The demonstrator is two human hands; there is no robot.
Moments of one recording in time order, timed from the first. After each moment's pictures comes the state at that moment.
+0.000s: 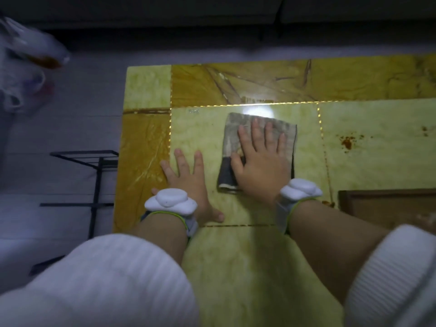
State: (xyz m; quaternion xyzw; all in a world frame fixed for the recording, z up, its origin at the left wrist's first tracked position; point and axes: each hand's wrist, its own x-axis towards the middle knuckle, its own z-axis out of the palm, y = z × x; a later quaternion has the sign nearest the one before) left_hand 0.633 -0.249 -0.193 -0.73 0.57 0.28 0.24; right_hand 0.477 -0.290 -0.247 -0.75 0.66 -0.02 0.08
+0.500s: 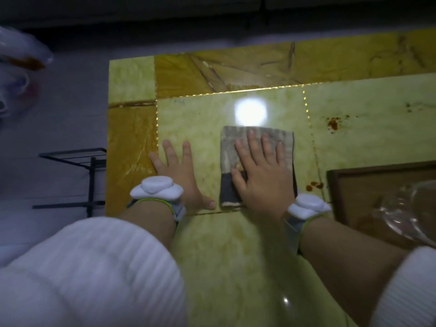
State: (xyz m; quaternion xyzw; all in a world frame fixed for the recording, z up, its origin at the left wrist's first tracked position) left_hand 0.634 -0.247 -0.198 -0.73 0.59 0.26 0.23; right_hand 0.446 -0.228 -0.242 -0.77 0.63 -0.01 0.09
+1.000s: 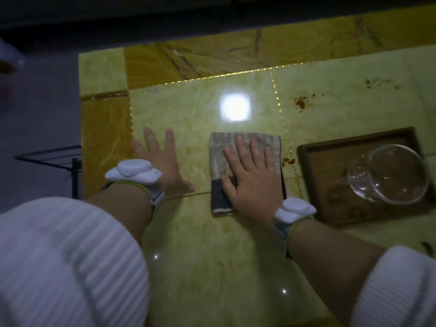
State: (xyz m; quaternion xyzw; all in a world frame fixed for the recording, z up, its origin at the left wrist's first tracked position) left_hand 0.615 -0.236 -0.176 -0.71 0.62 0.24 0.24; right_hand 0.417 -0.172 -0.238 -0.76 0.64 0.00 0.10
